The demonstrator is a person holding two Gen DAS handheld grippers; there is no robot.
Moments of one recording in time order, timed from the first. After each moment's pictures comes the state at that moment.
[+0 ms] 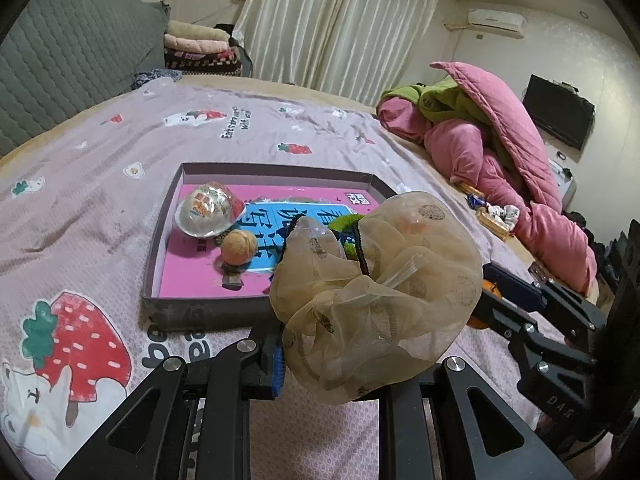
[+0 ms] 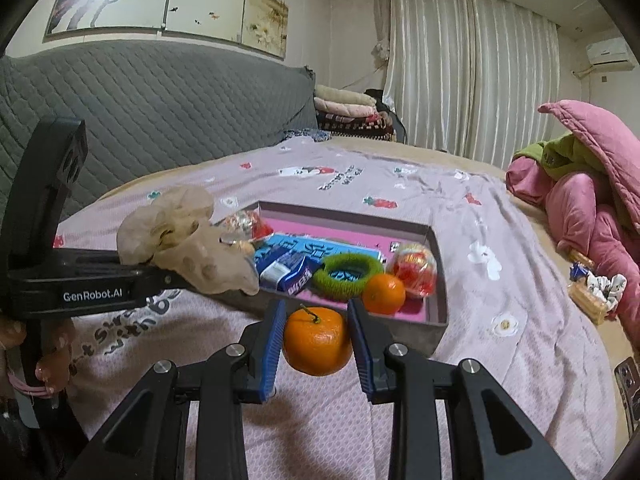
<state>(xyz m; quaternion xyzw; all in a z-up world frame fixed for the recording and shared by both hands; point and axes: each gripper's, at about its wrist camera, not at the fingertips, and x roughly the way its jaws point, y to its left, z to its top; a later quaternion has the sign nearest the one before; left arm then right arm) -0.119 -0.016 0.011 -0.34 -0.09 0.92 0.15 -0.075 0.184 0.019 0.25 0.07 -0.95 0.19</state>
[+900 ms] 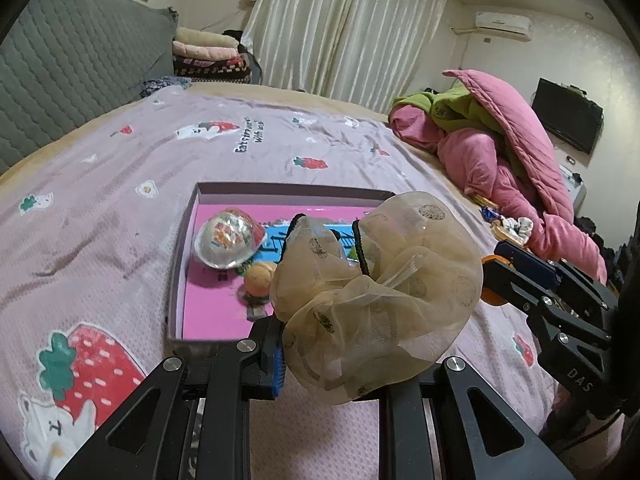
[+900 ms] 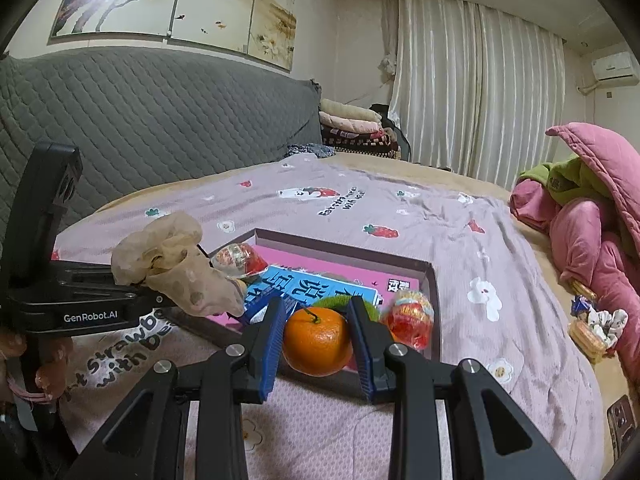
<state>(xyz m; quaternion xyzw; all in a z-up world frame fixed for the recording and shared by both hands) -0.142 -0.028 0.022 -0.33 -0.08 0.93 0.13 -0.106 0.178 0.041 0.22 0.08 -0.95 0.20</state>
